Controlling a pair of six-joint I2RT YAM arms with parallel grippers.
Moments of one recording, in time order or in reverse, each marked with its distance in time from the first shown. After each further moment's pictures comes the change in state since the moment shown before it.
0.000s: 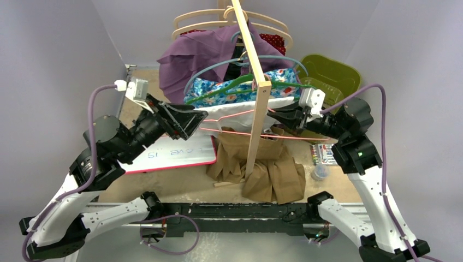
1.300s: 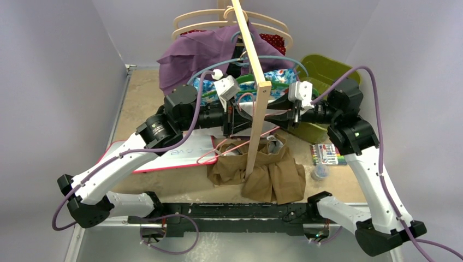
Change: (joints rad) left arm -0.005 0.409 0.053 0.172 0.573 0.276; right arm -0.010 0.166 0.184 -0.220 -0.167 -0.180
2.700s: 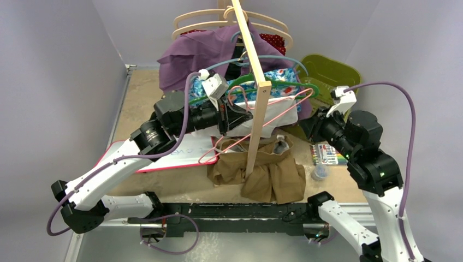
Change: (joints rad) left arm 0.000 -0.072 -0.074 0.111 -0.134 -0.013; right arm -0.001 -0.259 -0.087 -0.347 0.942 0.716
